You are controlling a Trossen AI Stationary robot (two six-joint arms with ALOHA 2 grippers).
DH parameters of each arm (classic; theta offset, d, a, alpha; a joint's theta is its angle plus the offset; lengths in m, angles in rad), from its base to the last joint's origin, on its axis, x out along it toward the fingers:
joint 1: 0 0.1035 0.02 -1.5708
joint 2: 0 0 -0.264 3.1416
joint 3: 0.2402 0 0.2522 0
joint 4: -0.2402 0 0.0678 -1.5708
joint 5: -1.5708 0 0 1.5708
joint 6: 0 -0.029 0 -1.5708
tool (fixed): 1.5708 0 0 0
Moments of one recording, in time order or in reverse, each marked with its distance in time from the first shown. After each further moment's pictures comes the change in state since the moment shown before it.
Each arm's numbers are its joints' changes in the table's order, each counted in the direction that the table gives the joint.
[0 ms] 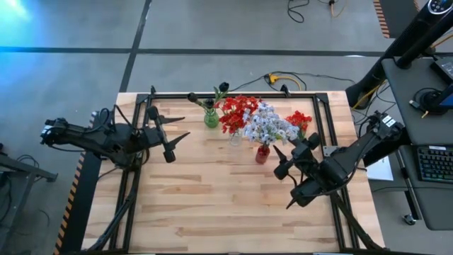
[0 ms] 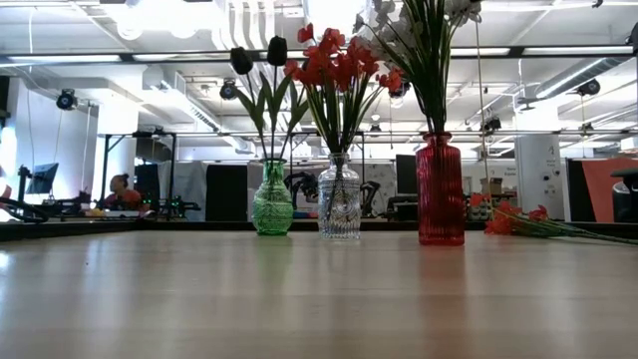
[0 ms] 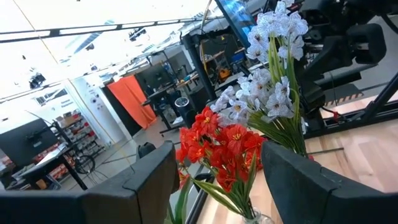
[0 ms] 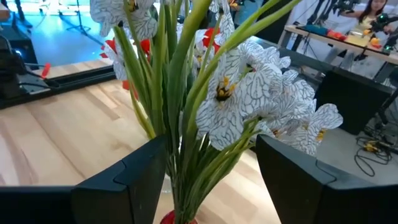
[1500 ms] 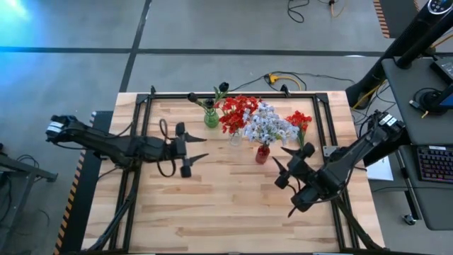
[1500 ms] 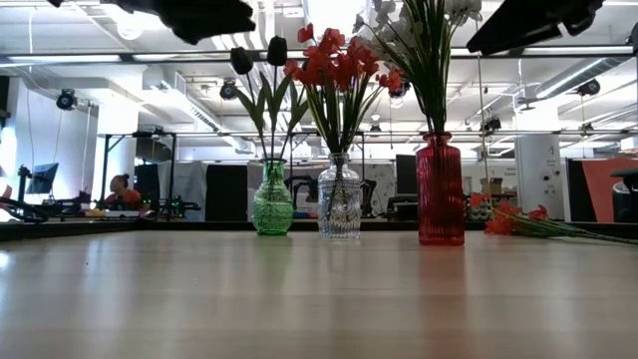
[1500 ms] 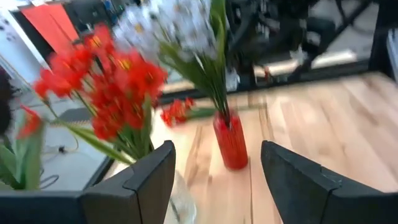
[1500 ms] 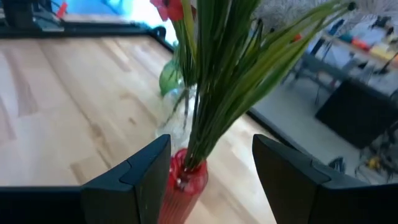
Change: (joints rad) left arm -0.016 0.295 -0.003 -0.014 -0.123 0.350; right arm 0.053 -0.028 -0.305 0.308 0.049 0.170
